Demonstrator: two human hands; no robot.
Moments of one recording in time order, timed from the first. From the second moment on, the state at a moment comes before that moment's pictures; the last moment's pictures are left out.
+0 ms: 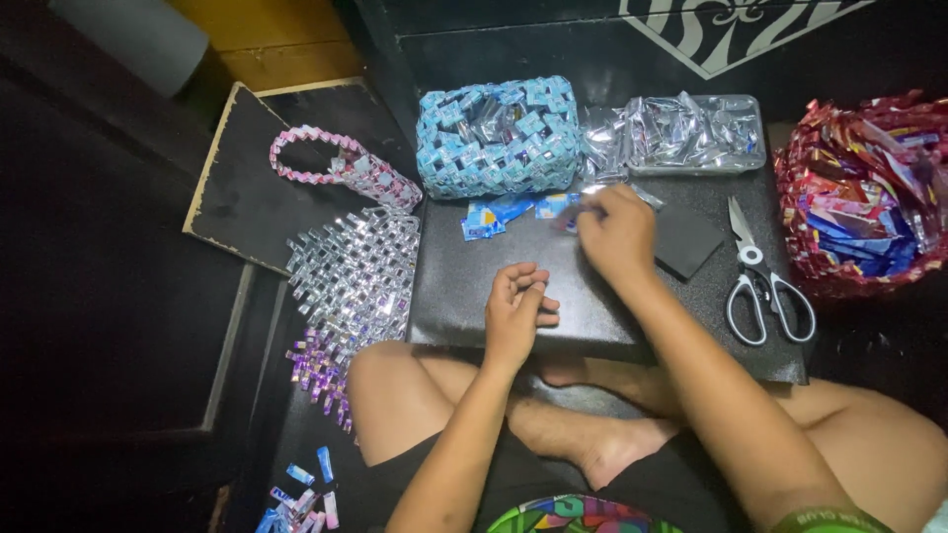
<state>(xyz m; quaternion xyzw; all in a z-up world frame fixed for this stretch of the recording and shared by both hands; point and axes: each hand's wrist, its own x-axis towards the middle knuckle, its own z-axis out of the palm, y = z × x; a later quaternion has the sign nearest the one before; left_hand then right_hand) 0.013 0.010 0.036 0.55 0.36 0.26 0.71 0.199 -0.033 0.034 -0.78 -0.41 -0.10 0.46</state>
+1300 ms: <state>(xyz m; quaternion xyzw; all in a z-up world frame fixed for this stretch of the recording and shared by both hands) 0.013 -0.003 0.044 0.71 0.32 0.20 0.59 0.146 -0.116 0.019 -0.66 -0.24 0.29 0.66</state>
